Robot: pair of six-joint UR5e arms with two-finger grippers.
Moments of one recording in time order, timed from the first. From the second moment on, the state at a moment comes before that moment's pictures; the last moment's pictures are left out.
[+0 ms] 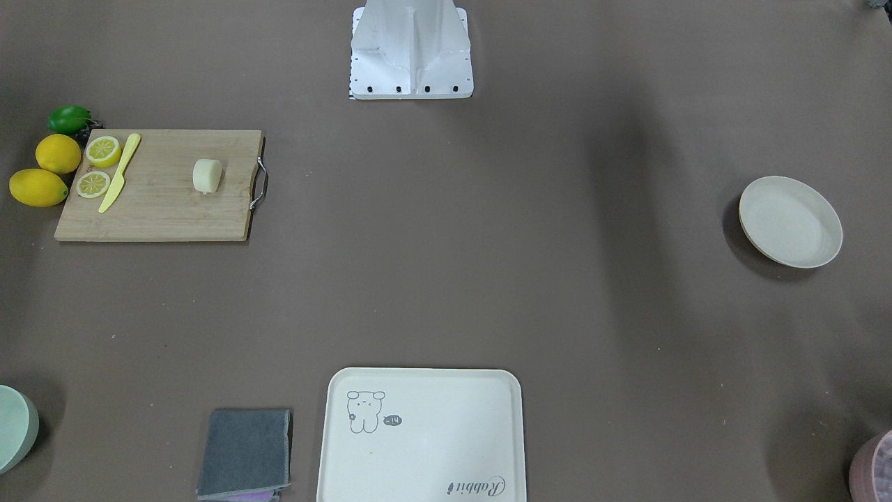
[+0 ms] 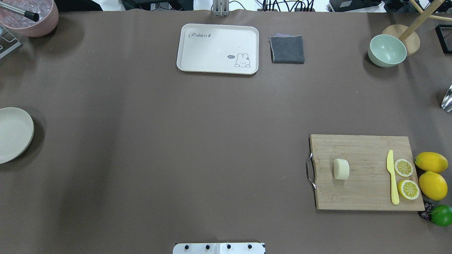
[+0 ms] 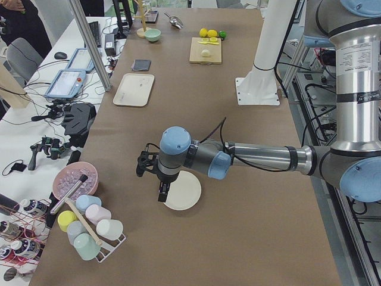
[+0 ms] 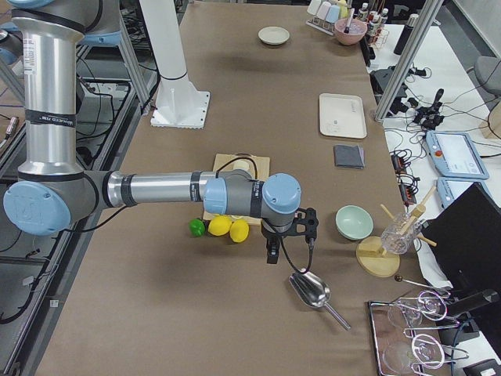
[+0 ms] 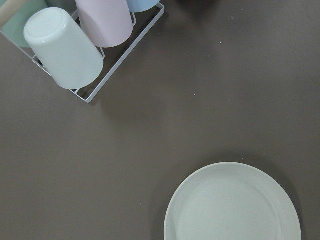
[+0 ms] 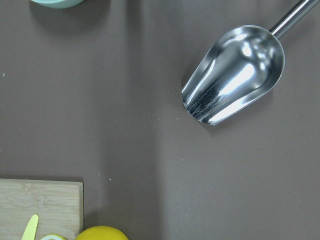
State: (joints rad) left arm -1.54 -1.45 -1.74 -1.86 -2.32 -0.19; right arm 1.59 -1.64 1.73 -1.68 2.43 0.00
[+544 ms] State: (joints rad) left arm -1.54 -1.46 -1.74 -1.86 -2.32 -0.19; right arm 1.59 -1.63 1.73 -1.68 2.43 0.00
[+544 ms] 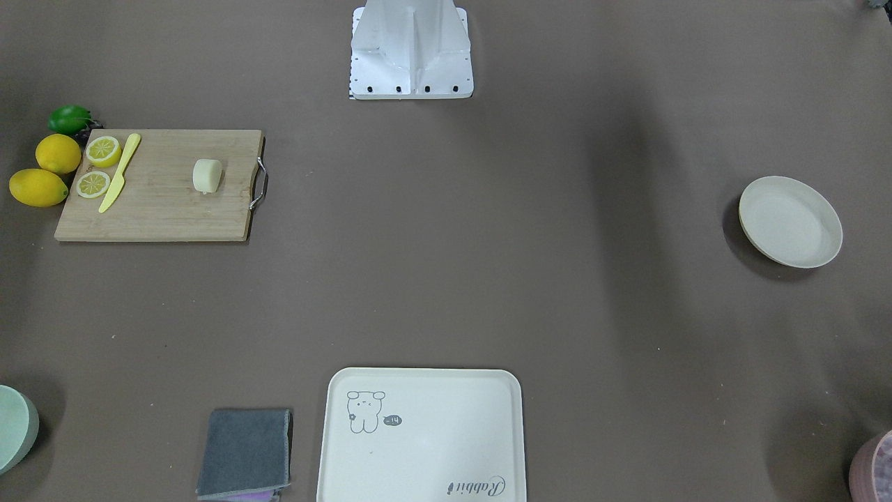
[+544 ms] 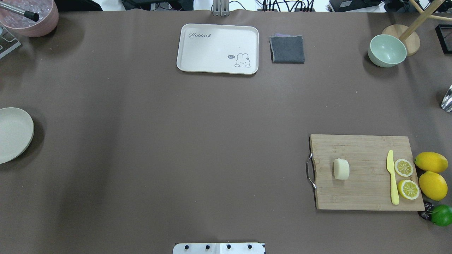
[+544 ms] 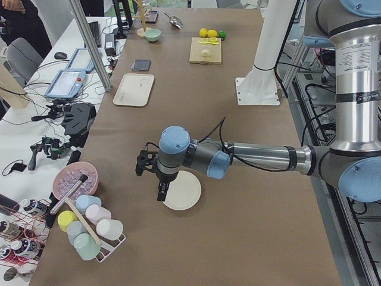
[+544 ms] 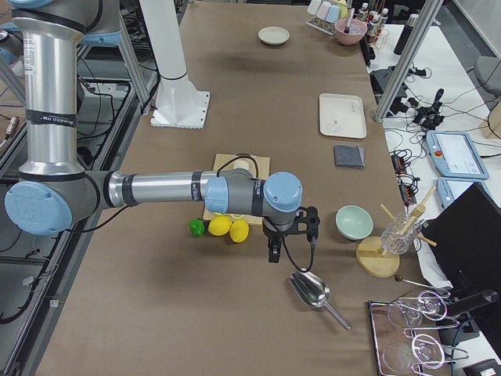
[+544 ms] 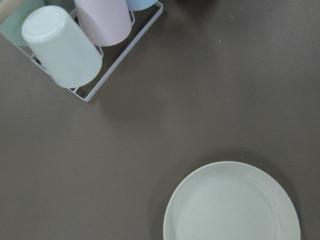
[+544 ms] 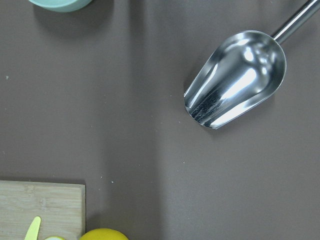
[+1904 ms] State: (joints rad) left arm -1.49 -1.46 -1.41 -2.31 -2.37 -0.25; right arm 1.52 -1.58 1.80 -1.67 2.44 0.10
